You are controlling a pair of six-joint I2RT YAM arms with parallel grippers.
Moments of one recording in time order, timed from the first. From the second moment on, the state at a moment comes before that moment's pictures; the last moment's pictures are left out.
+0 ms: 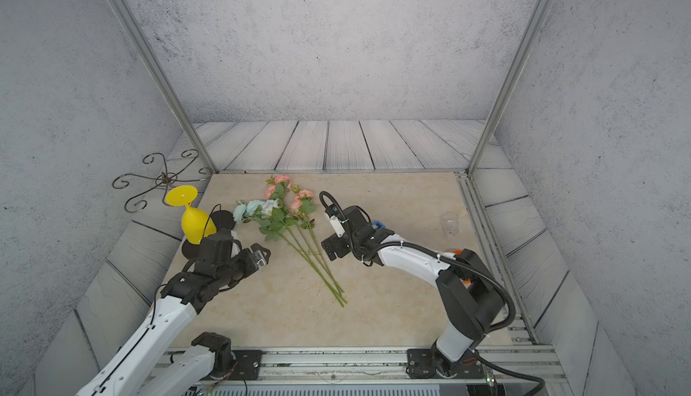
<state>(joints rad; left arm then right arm) -0.27 0.83 0.63 -0.64 0.10 -0.81 0.77 1.68 1.12 -0.22 -0.05 0.06</state>
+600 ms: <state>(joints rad) -0.27 1.02 0.70 -0.75 0.14 -0.98 0.83 2.05 1.40 -0.26 -0.15 0.07</state>
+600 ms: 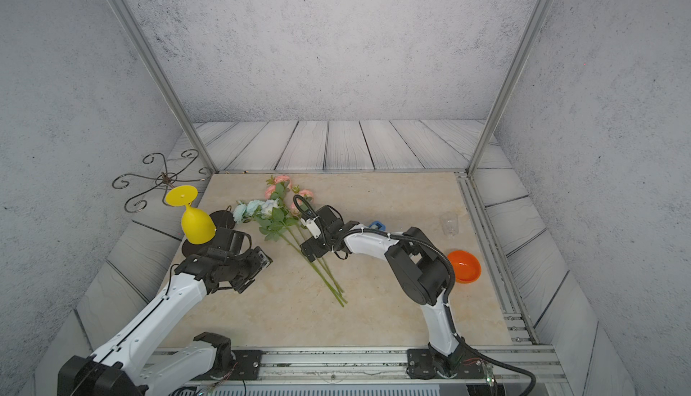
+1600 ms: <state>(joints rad) -0.27 1.03 0.68 -0.73 0.15 -1.01 0.89 2.19 1.56 -0.40 -0.06 0.01</state>
